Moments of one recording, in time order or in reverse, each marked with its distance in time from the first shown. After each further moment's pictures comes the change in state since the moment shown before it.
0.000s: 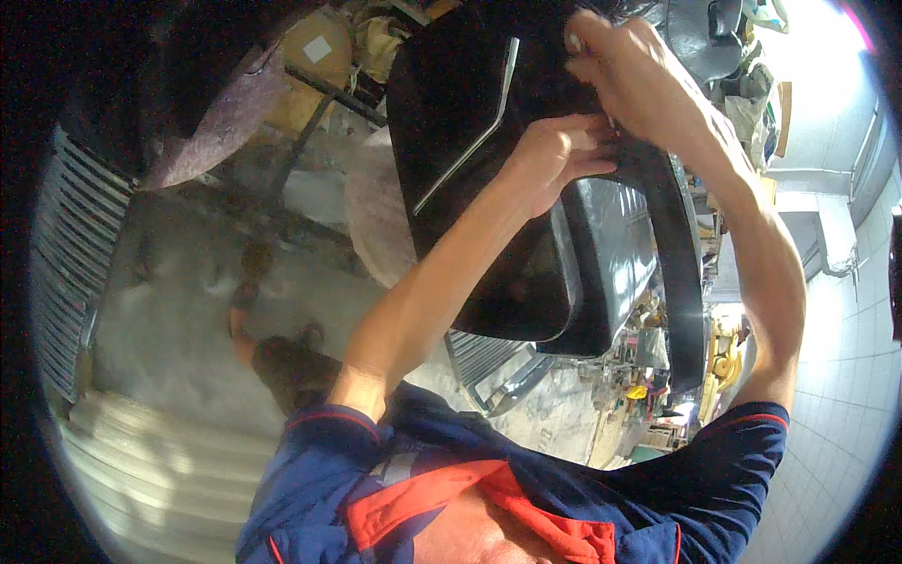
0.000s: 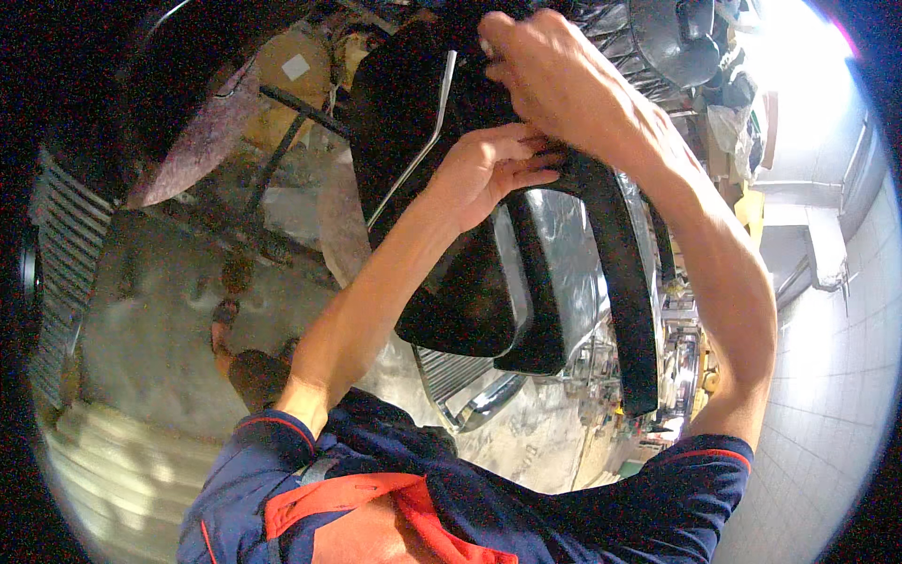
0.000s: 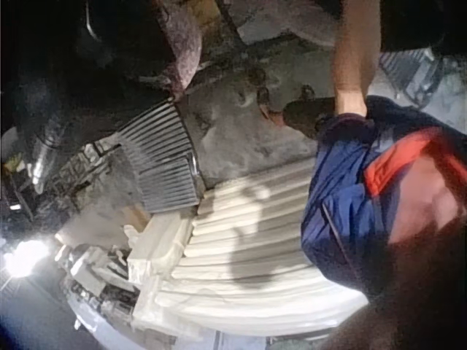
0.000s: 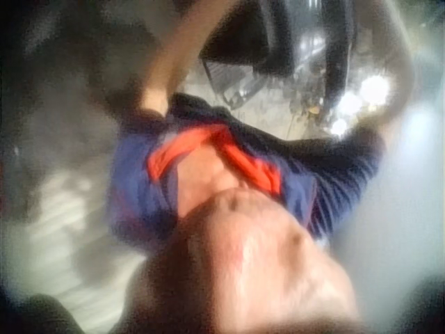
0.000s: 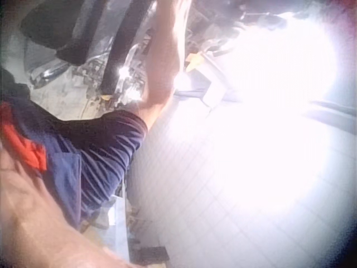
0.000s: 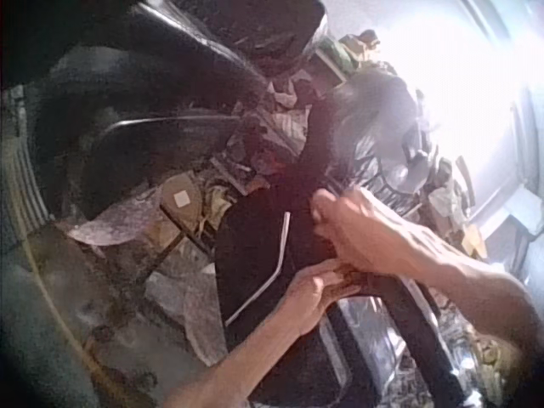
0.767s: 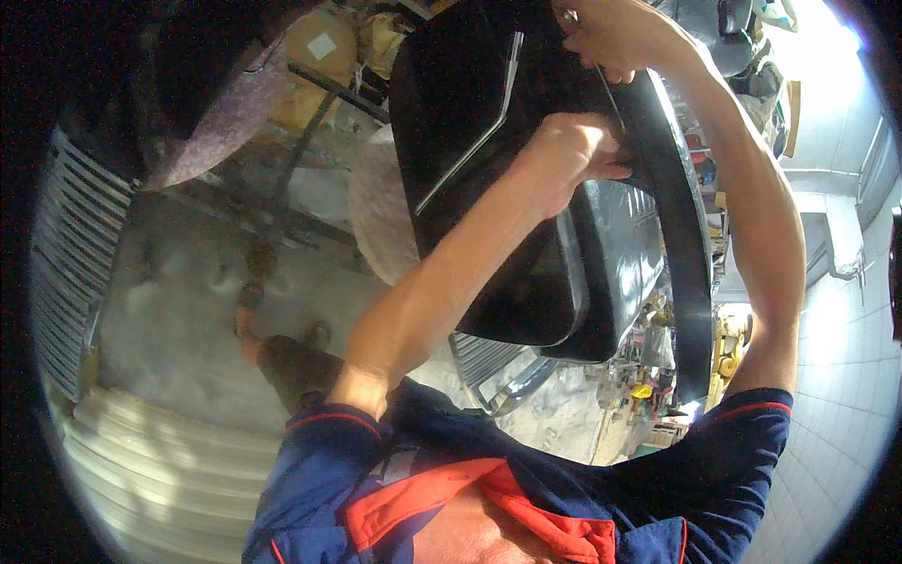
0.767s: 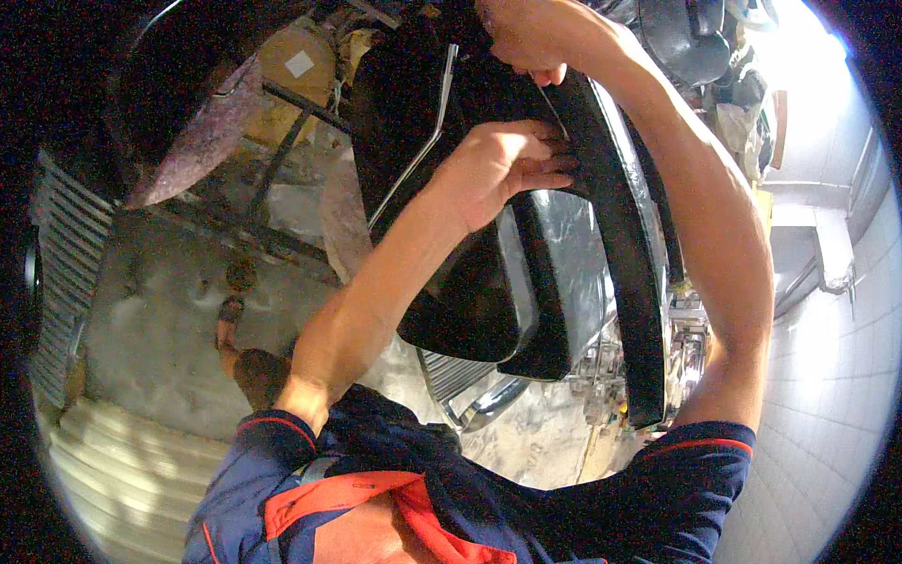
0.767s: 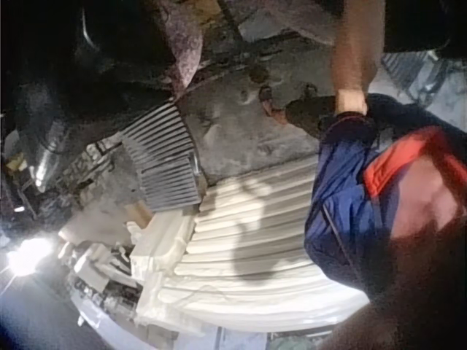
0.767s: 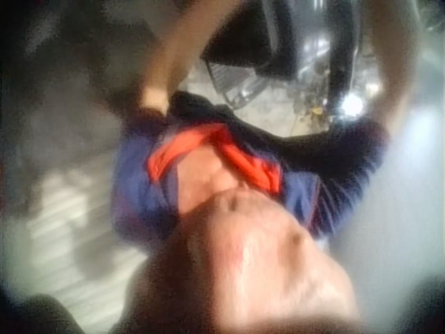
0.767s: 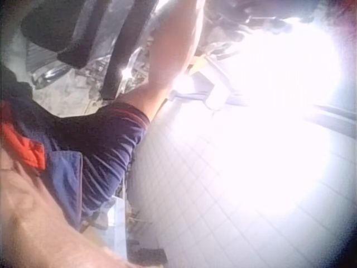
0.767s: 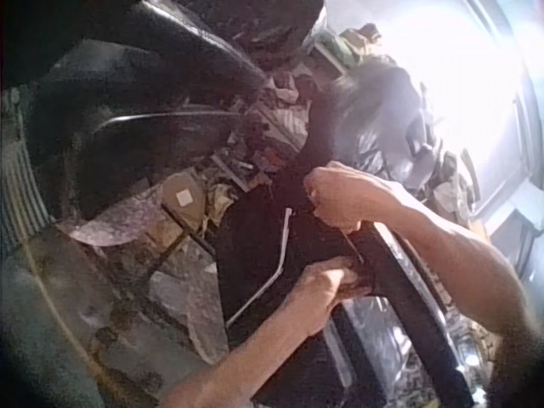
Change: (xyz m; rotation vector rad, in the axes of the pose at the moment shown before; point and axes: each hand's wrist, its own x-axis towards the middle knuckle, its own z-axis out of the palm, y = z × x) left_hand 0.006 -0.003 0.009 0.103 0.061 -0.066; right_hand 0.048 0.084 0.060 -0.134 -0.427 -0.308
